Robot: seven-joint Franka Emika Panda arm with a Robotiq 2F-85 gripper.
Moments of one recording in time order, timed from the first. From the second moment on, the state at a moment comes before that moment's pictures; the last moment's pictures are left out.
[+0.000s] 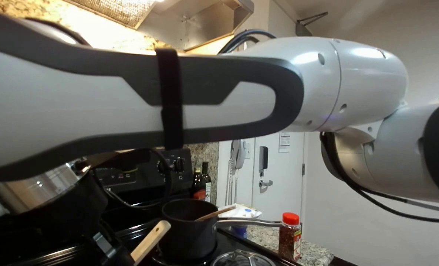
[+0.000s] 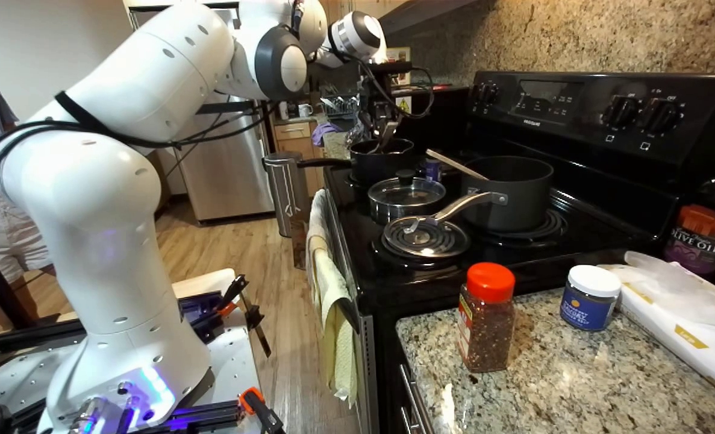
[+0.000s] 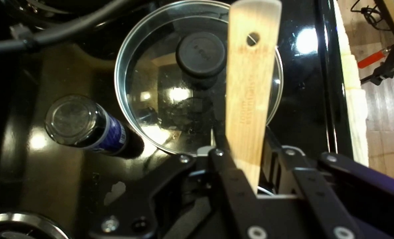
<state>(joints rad) 0.56 0.96 0.13 -0.66 -0.48 1.17 -0.72</state>
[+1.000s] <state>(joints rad) 0.57 0.99 0.10 -0.51 -0.44 1.17 -0.84</state>
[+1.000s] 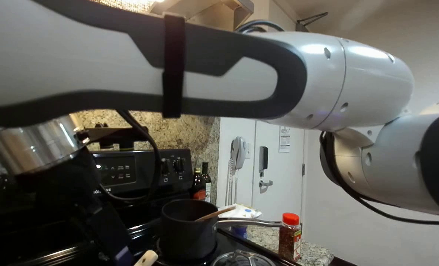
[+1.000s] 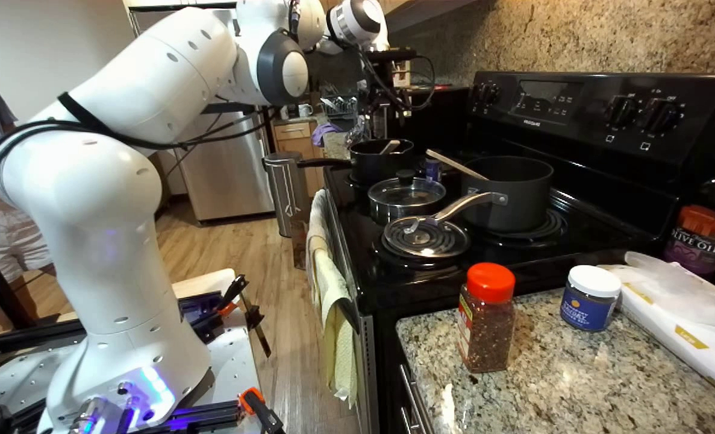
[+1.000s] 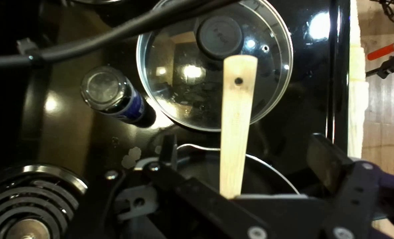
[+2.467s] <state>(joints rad) 0.53 1.02 -0.05 -0.37 -0.43 1.45 -0.99</state>
